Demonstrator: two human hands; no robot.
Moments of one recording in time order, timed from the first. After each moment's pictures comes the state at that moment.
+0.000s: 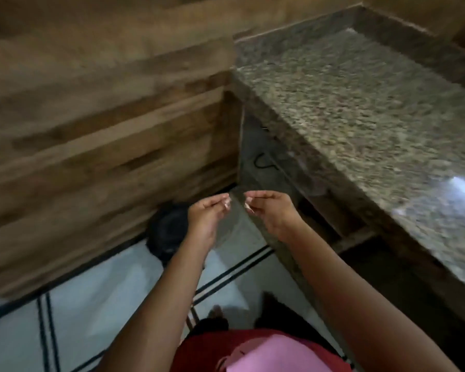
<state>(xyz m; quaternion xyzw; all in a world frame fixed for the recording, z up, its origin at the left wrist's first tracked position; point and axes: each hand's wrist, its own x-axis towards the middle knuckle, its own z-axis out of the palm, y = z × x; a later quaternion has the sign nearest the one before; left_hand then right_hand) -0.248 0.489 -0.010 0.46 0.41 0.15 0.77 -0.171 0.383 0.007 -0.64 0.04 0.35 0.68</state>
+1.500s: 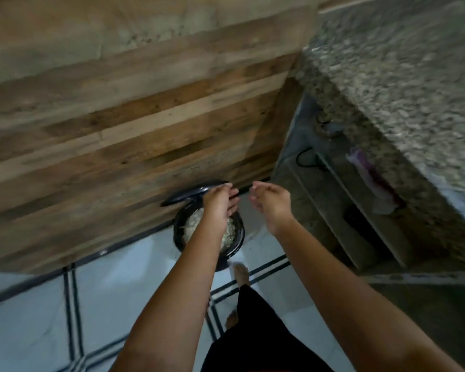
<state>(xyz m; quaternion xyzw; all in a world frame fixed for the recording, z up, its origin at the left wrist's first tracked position) -0.204 0.621 -0.067 0.40 0.52 0.10 0.75 -0.151 0.535 -0.052 -0.66 0.12 0.32 0.67</state>
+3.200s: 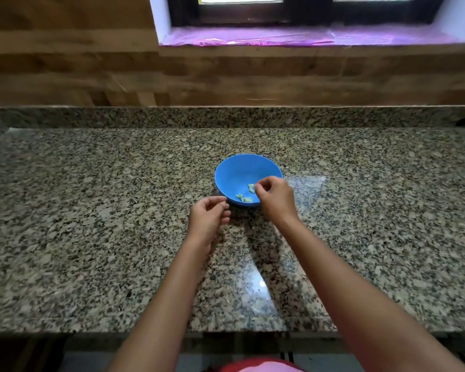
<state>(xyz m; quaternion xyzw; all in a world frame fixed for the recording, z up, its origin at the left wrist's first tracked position) 0.021 0.031 0.052 0.68 0.01 -0.19 0.71 -0.015 -0.111 0.066 -0.85 0.27 -0.19 0.42</state>
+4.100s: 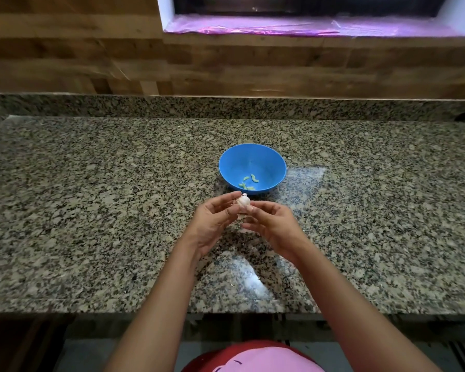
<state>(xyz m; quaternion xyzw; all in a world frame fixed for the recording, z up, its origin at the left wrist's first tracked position) 0.002 0.056 0.048 0.51 -0.07 -0.36 0.78 -0.079 -0.076 0.054 -0.52 0.18 -0.03 0.83</state>
